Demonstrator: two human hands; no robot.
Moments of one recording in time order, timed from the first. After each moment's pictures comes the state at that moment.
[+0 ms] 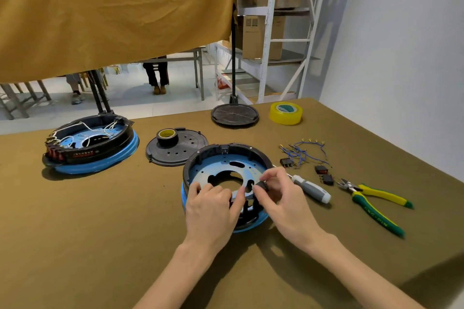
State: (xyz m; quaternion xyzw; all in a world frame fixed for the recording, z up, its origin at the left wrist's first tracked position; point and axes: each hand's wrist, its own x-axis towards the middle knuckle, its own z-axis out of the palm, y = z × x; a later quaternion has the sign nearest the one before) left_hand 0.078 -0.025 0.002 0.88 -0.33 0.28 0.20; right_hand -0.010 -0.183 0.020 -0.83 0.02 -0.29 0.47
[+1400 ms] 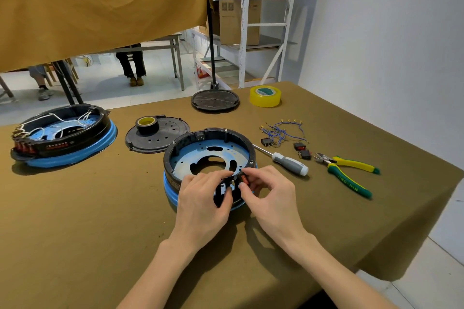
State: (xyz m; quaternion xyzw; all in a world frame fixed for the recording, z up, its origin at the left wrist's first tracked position) left_hand 0.054 -0.013 -0.007 0.80 -0.42 0.20 0.38; right_hand -0.049 -0.147 0.015 -0.82 0.11 -0.38 0.41
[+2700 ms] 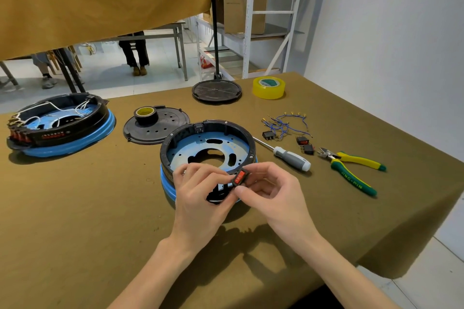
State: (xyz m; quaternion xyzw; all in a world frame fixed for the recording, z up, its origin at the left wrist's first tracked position) left_hand 0.045 -0.015 -0.005 0.72 -0.42 0.29 0.47; right_hand -0.070 -0.148 0.035 -0.73 0.09 -0.25 0.63
